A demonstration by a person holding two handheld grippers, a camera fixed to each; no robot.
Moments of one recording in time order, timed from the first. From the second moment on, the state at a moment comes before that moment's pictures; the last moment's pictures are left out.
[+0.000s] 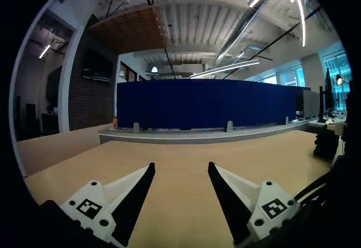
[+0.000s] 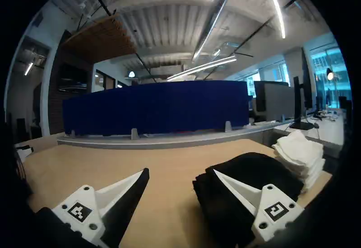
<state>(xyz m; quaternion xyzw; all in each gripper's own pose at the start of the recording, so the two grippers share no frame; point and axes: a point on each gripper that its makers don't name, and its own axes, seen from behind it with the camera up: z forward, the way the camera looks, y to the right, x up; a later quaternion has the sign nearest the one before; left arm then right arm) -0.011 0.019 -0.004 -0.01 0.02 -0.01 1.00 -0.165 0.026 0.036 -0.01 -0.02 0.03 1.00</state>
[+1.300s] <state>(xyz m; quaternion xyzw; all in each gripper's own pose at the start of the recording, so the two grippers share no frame) -0.010 0.020 -0.004 -0.01 0.02 -0.01 1.00 -0.168 0.008 0.027 0.01 0.00 -0.01 1.00</state>
